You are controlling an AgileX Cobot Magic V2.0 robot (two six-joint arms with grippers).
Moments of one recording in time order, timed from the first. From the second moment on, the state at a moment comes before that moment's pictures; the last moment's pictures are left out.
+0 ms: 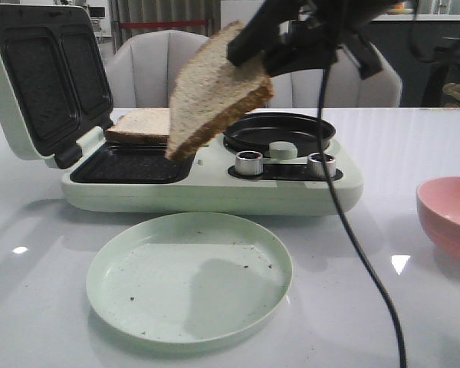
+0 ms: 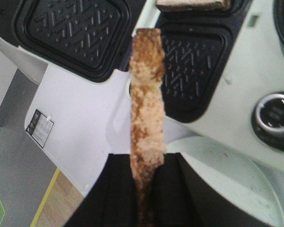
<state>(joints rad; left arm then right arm) -0.75 0.77 -0.72 -0.04 0.69 0.13 0.32 1.61 -1.15 1.13 0.62 -0.61</state>
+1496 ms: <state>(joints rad) -0.75 0.77 -0.72 -0.01 0.67 0.13 0.29 1.71 -1.64 0.49 0.96 -0.29</state>
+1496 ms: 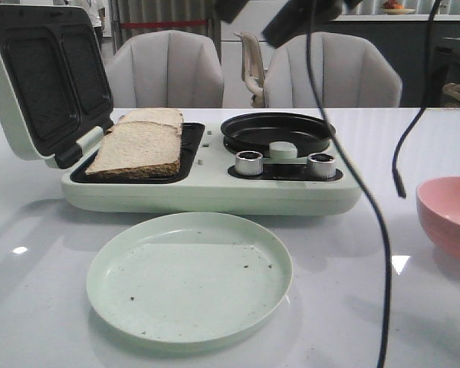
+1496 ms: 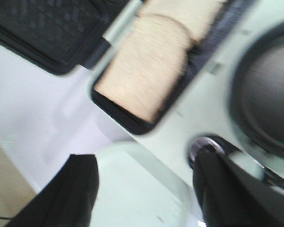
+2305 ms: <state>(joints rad) -0.75 0.77 -0.72 0.00 0.67 0.13 0.29 0.65 -0.68 0.20 0.79 -0.16</state>
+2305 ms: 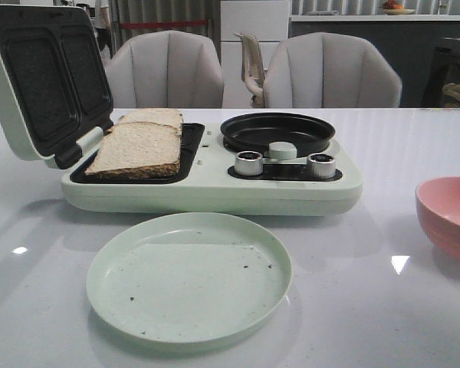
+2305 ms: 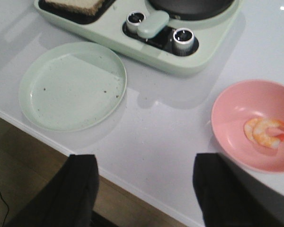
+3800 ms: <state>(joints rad) -0.02 1.49 -1.51 0.03 0.94 0.06 0.29 0.59 -0.57 0.19 0.79 -0.16</state>
